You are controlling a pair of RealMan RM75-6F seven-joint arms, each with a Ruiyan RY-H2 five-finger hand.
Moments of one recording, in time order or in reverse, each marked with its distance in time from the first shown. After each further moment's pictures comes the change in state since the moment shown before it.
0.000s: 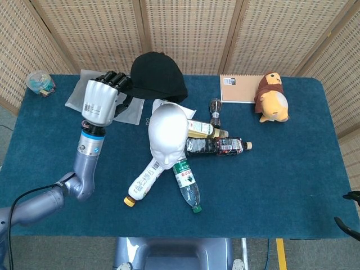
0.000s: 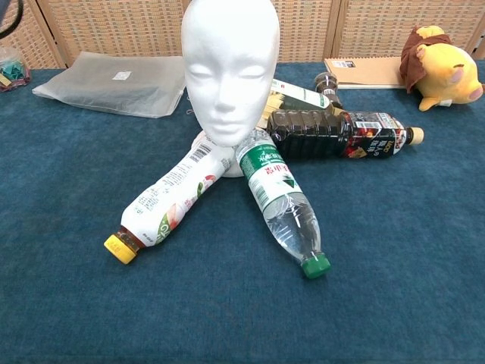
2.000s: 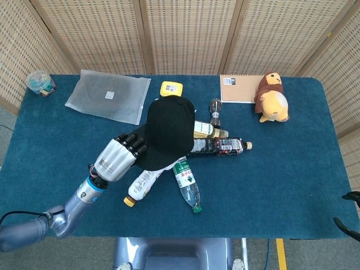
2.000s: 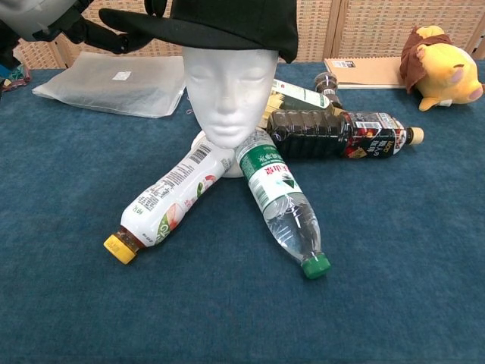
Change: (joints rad) left arm 0.189 0.074 0.361 -0.226 0.300 0.139 0.144; right arm 0.002 -0.016 -0.002 0.029 0.000 -0.009 0.024
